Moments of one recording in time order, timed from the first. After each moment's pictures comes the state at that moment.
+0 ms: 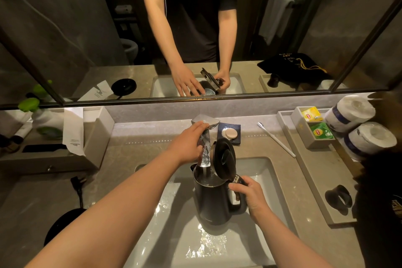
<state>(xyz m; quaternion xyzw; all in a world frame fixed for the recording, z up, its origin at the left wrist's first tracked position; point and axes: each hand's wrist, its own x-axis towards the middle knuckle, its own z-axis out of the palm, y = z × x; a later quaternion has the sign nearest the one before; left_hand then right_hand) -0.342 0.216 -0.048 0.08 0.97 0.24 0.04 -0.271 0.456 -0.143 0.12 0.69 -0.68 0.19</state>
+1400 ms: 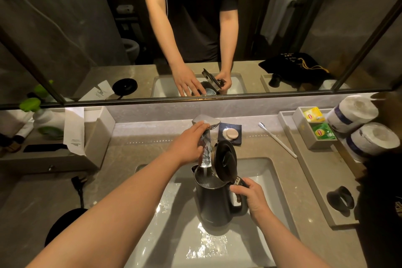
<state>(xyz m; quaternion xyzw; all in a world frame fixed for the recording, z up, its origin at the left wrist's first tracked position) -0.340 0.217 -0.046 0.08 0.97 0.23 0.04 -0.269 0.456 -0.143 0.13 0.69 -0.69 0.19</state>
